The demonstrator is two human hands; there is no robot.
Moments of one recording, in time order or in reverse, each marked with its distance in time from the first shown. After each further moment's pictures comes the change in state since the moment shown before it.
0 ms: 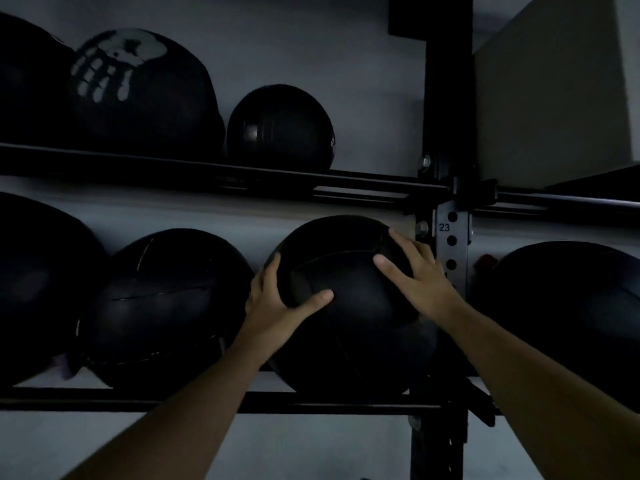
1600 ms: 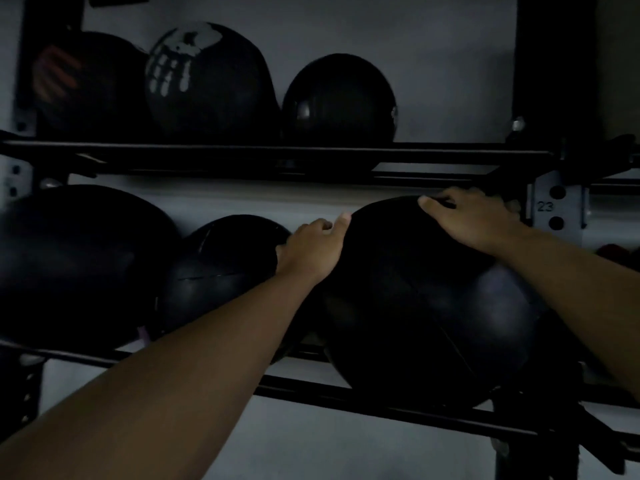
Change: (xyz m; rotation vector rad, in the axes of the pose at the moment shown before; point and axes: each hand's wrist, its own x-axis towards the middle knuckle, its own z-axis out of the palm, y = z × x) left_hand 0.061 0.033 -0.028 0.446 0.216 -0.030; right_hand 0.089 -0.032 0.006 -0.242 -0.012 -0.057
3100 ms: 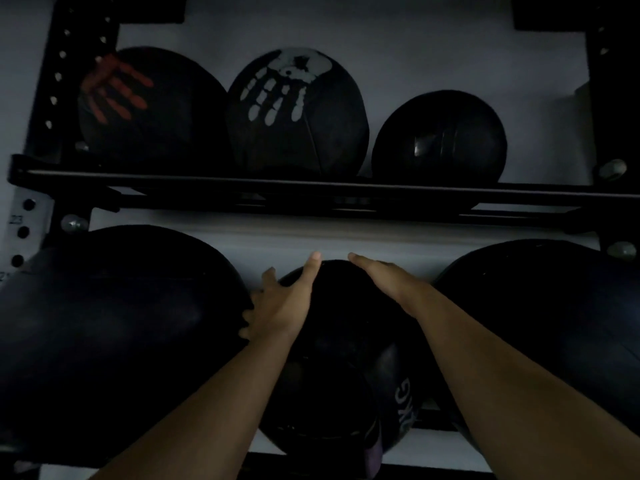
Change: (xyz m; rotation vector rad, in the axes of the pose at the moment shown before) left_hand 0.060 -0.185 -0.130 -0.332 -0.030 -0.281; right_hand 0.041 -0.232 0.187 0.574 -0.372 0.284
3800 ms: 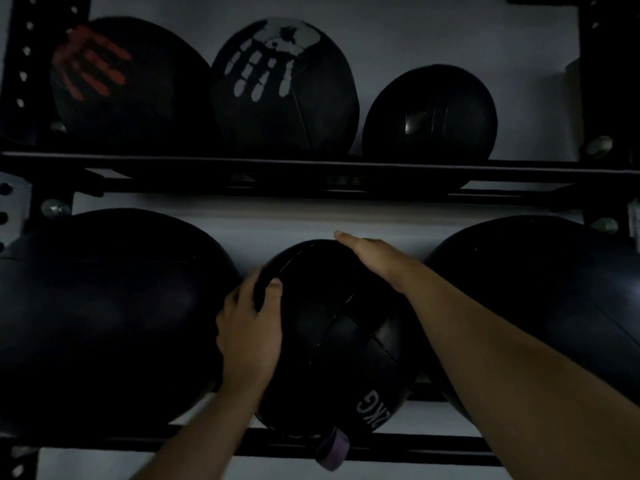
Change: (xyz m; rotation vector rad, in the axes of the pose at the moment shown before) left_hand -0.030 -0.053 -0.002 -0.196 0.157 0.146; right_hand -0.017 -0.009 0.004 -0.086 0.020 -0.052
